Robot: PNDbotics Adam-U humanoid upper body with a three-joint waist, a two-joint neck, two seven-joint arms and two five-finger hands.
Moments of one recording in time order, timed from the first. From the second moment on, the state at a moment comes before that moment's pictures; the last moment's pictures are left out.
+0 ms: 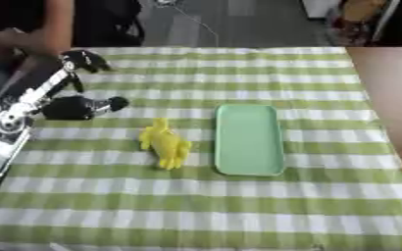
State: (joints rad) left arm -0.22 0.73 -0.03 -1.68 -0.40 -0.01 -0.18; right arm -0.21 -0.35 -0.08 -1.77 0.20 -0.24 -0.05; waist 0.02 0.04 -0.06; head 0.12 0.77
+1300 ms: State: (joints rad) left arm -0.53 0.72 -0.31 -1.49 -0.49 -0.11 -0.50; right arm -0.21 -0.35 -0.07 -1.77 0.20 -0.24 -0.04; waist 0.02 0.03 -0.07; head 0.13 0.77
